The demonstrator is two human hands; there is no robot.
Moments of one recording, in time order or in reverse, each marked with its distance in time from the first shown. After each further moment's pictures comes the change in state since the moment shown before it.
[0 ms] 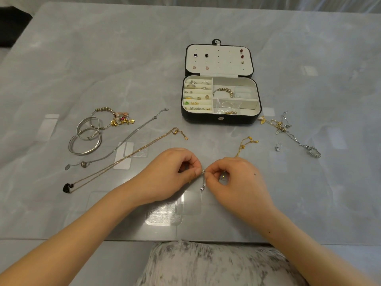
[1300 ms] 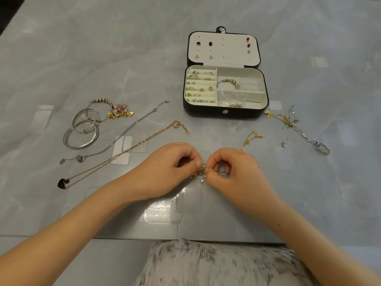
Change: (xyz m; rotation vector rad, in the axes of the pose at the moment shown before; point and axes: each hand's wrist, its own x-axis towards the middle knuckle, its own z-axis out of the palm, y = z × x) left_hand -0.001 -0.003 -0.005 -0.103 -0.047 -0.032; right_hand 0.010 -0.001 -0.001 0.152 -0.070 -0.062
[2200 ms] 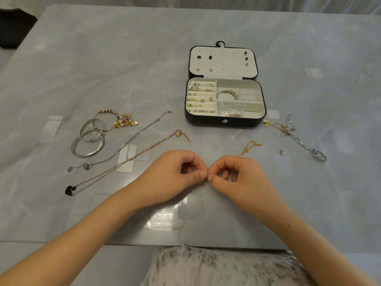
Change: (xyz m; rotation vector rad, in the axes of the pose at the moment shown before) left_hand -0.001 0.004 0.003 -0.084 0.060 -0.065; right_hand -0.001 0.001 -0.007 0.182 0.013 0.107
